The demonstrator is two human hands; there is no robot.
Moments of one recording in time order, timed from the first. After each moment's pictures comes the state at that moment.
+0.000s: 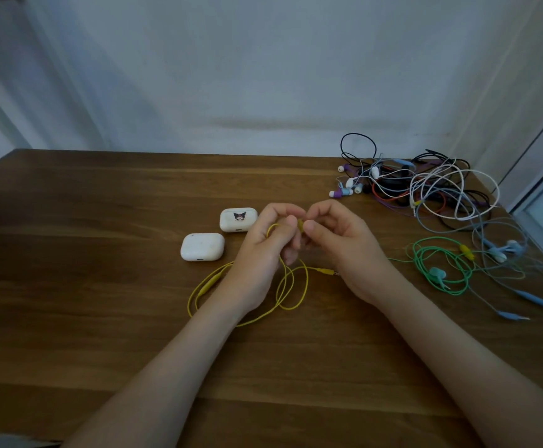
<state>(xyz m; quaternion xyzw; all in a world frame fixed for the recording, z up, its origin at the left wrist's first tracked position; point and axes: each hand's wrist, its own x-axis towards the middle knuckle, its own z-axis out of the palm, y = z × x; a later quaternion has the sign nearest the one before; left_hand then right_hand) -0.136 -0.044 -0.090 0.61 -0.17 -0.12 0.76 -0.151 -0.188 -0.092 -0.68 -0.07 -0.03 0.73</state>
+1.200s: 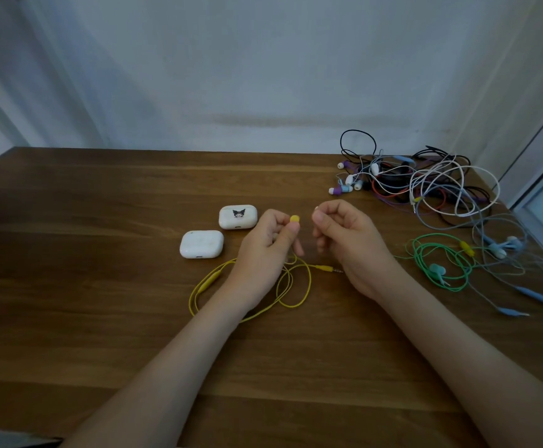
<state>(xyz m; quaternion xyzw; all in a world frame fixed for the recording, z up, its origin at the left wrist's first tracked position) -0.133 -0.046 -0.096 0.77 -0.15 -0.06 0.62 -0.149 -0.190 -0.088 -0.67 0.04 -0.03 0.74</state>
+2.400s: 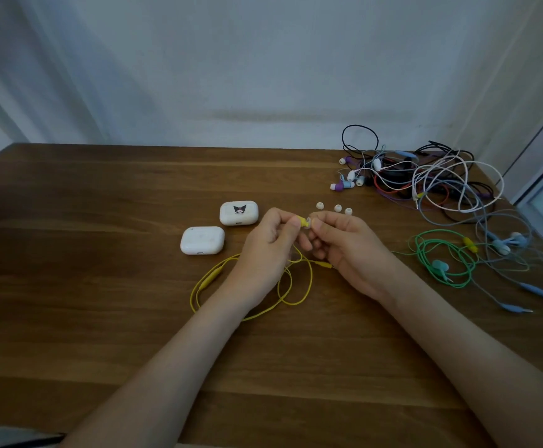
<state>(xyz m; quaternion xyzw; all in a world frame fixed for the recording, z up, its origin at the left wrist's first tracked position) -0.136 -0.047 -0.095 0.74 -0.14 -0.09 0.65 -0.149 -0.194 -0.096 -0.64 -0.01 0.09 0.77</state>
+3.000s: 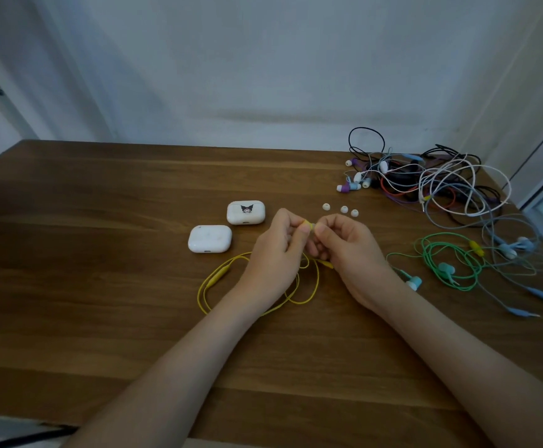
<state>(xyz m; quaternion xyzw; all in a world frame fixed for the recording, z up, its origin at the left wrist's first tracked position) -0.140 -0.047 -0.098 0.79 -0.18 -0.04 0.58 -0.157 -0.179 -0.101 -0.70 0.03 -0.01 0.71</state>
